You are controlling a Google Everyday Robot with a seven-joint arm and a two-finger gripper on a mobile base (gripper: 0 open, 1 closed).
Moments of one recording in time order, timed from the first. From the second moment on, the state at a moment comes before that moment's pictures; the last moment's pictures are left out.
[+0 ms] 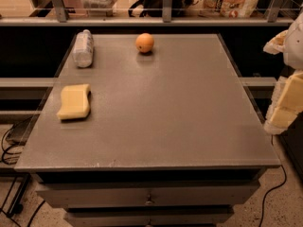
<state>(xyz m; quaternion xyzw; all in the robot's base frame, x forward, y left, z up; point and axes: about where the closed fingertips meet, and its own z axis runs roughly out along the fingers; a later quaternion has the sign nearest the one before) 0.438 -0.217 0.976 -0.60 0.78 -0.03 0.16</state>
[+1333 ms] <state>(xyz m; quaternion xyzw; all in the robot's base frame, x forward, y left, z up) 0.536 -0.203 0.976 -0.49 0.79 0.06 0.37</state>
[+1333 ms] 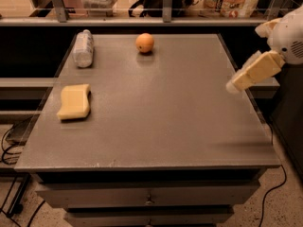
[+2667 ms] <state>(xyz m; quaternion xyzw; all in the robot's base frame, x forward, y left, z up) 0.624 -0.117 0.947 -0.47 0.76 0.15 0.42</state>
